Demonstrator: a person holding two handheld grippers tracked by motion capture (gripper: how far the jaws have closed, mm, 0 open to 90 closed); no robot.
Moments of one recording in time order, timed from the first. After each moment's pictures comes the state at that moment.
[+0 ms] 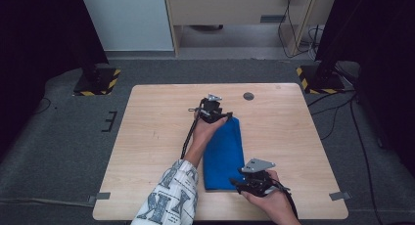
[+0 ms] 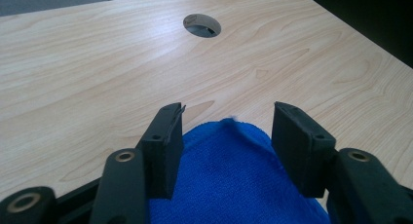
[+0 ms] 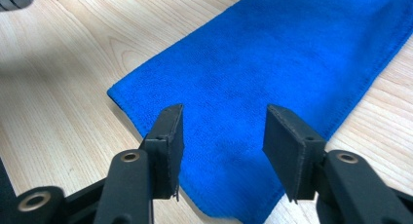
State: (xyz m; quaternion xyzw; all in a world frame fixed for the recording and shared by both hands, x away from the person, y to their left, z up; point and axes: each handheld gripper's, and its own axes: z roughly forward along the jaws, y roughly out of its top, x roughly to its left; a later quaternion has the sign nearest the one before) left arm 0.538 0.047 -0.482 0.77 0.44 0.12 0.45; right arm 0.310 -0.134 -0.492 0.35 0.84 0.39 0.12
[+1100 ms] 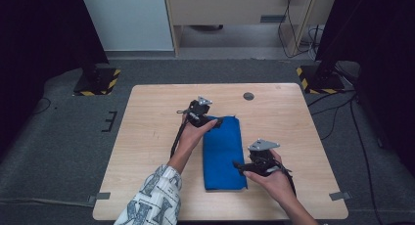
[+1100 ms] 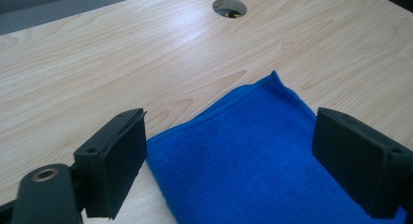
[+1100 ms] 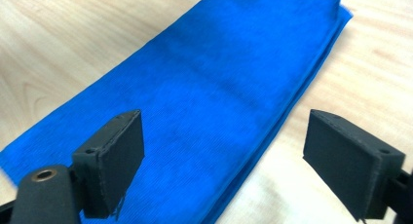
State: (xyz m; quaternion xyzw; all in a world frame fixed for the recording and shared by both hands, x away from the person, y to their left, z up) left arm 0.513 0.085 -0.470 0.79 0.43 0.16 0.40; right arm 0.371 -0.150 -0.494 0.39 0.81 0.40 0.15
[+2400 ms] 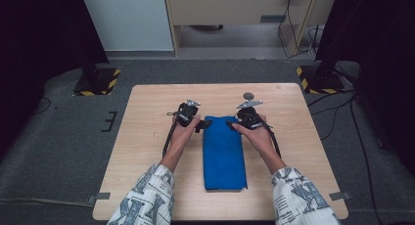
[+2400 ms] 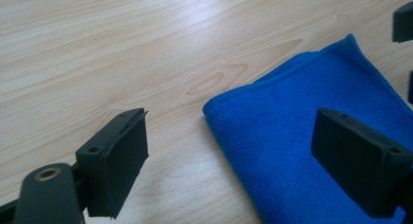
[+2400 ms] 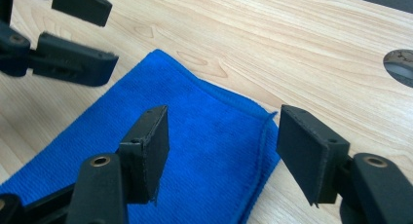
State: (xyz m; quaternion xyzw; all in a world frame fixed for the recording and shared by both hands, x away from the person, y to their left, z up) left arm 0.528 0.120 -0.498 0.79 0.46 0.15 0.38; right arm 0.517 -0.123 -0.489 0.41 0.81 0.39 0.16
